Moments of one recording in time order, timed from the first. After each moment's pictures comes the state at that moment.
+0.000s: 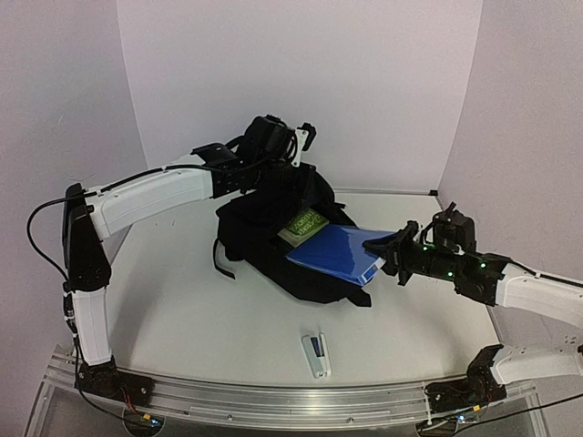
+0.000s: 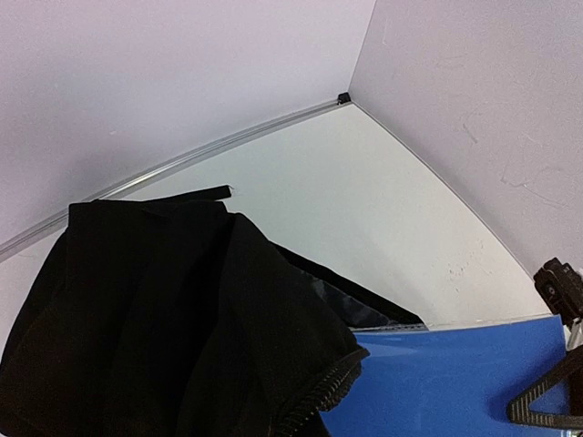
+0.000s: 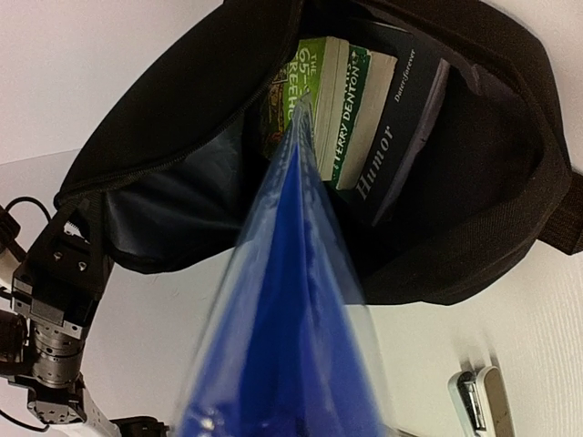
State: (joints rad) left arm -0.92 1.95 1.93 -0.45 -0.12 -0.24; right arm 0.66 1.06 0.63 0.07 -0.20 1.47
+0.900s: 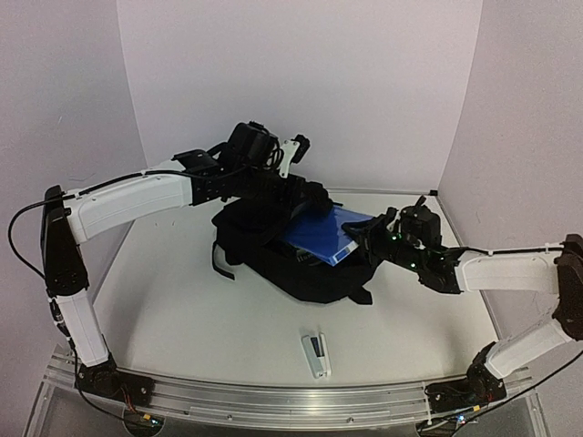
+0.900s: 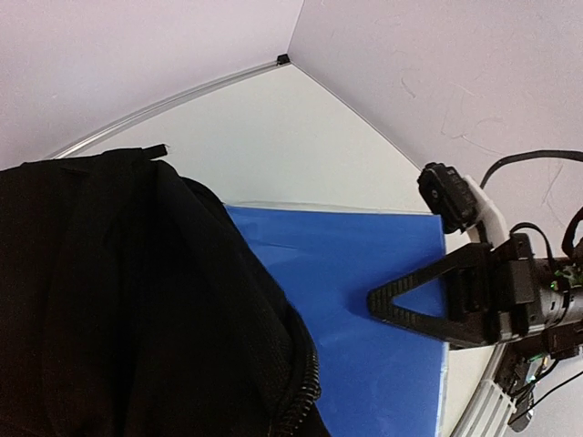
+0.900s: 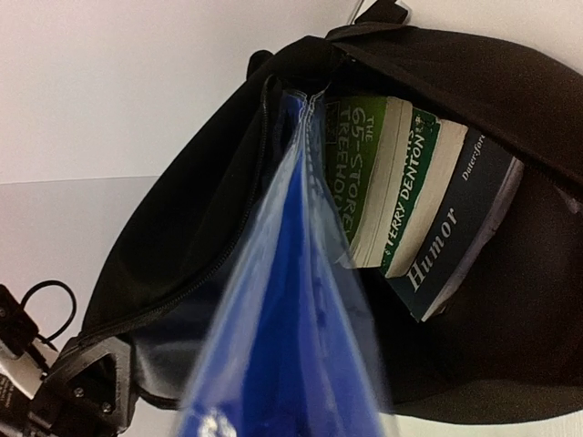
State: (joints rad) left arm -0.91 1.82 1.74 -0.44 0.09 -0.26; right arm 0.68 1.36 0.69 0.43 -0.04 1.44
